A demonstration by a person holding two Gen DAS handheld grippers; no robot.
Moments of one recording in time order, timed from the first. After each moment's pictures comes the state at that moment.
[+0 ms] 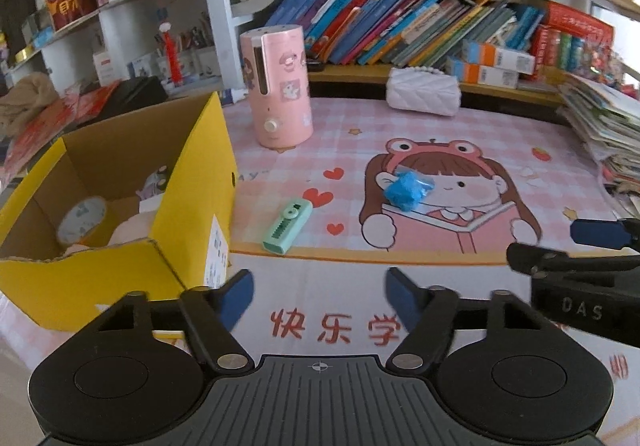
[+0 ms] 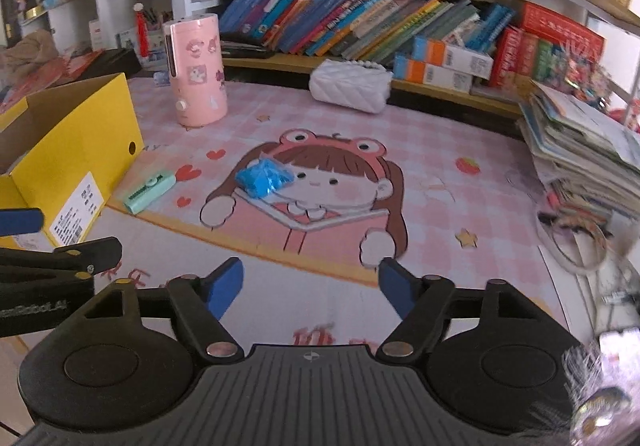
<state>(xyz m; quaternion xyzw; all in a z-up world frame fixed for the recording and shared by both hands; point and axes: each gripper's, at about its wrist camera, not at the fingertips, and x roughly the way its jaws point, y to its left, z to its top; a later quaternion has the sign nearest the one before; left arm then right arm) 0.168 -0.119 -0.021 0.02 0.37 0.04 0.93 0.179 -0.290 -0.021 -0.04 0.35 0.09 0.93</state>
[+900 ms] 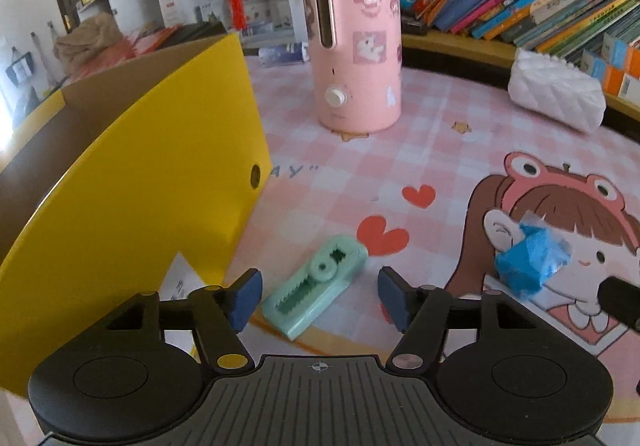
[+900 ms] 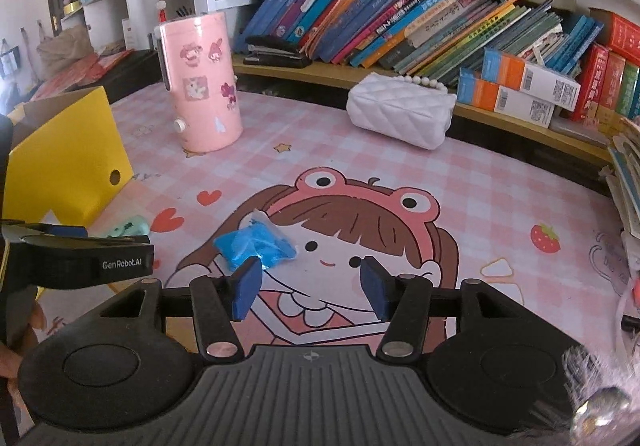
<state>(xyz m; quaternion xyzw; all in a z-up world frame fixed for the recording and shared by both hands) 0.288 -0.110 -0.079 -0.02 0.40 0.19 0.90 0.296 -0.299 -0.052 -0.04 0.34 0.18 0.92</state>
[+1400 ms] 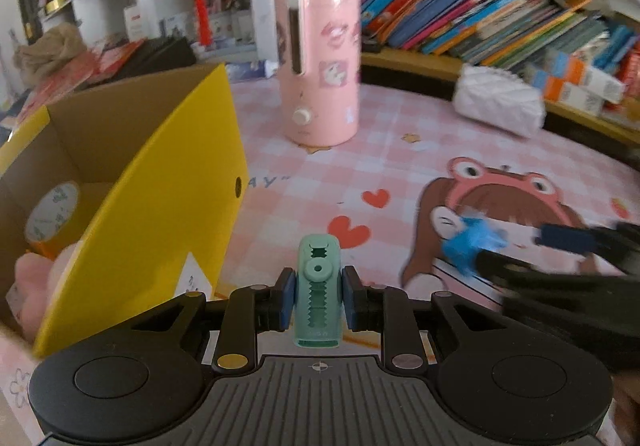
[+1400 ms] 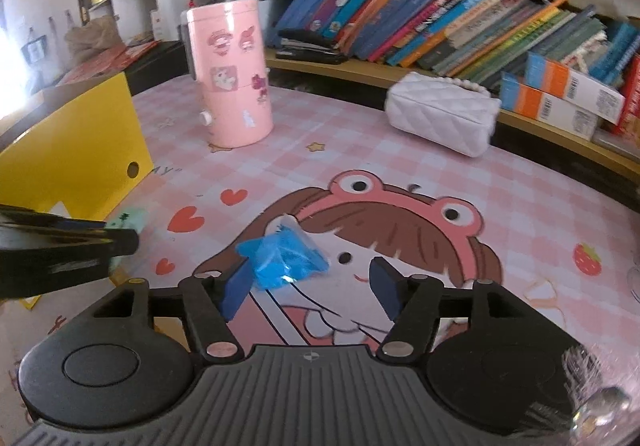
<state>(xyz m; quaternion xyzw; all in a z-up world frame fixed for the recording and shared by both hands) 0.253 -0.110 -0.046 -0.02 0.39 0.11 0.91 0.317 -0.275 -0.068 -0.06 0.33 0.24 0.91</state>
